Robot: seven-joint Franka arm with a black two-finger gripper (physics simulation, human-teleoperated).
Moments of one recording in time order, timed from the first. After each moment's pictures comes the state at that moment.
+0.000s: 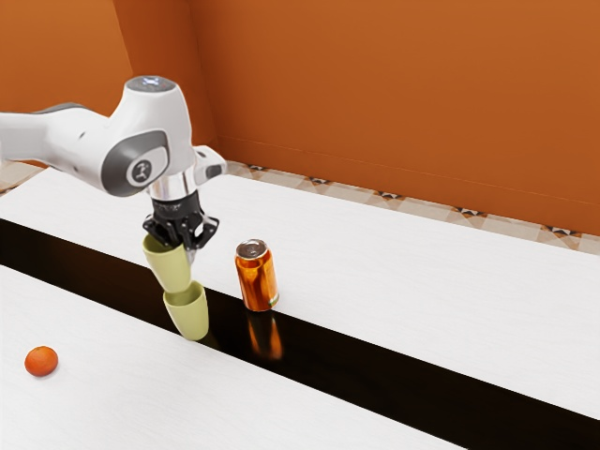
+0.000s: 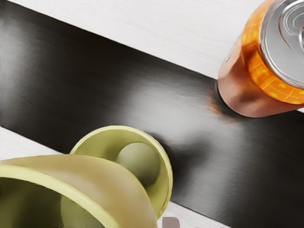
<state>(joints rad) 0.14 -0.05 -0.16 -2.14 0.13 2.11 -0.48</state>
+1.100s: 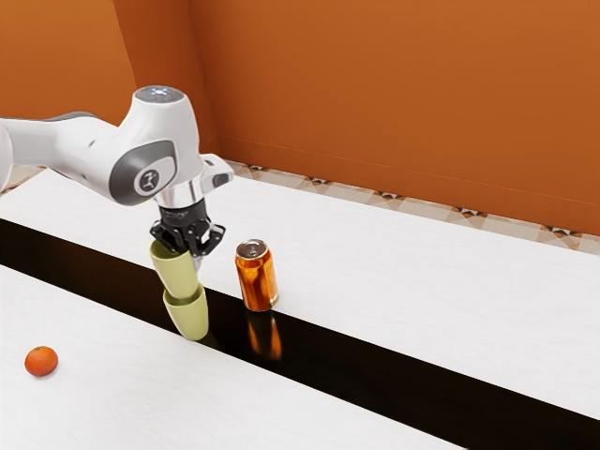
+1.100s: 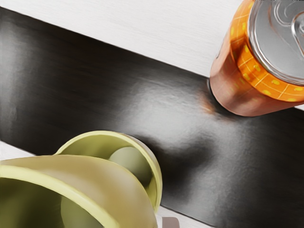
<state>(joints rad) 0.10 -0.02 -0.14 -2.14 0.14 2.15 -0.47</state>
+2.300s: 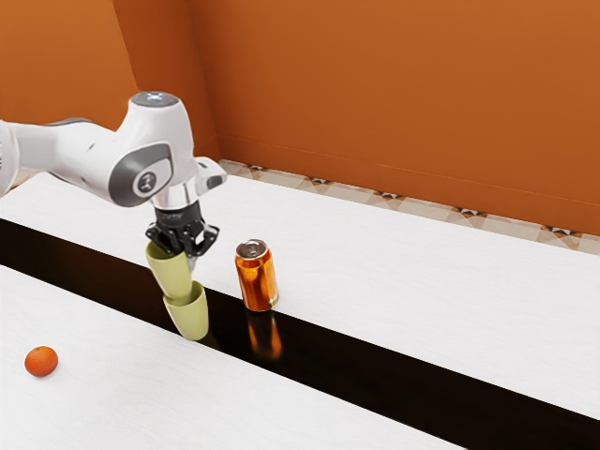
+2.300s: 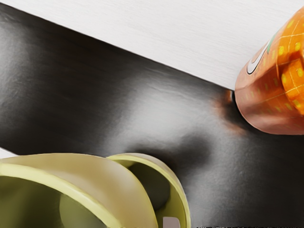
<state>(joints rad) 0.14 0.03 -0.14 -2.13 0.14 2.17 -0.46</state>
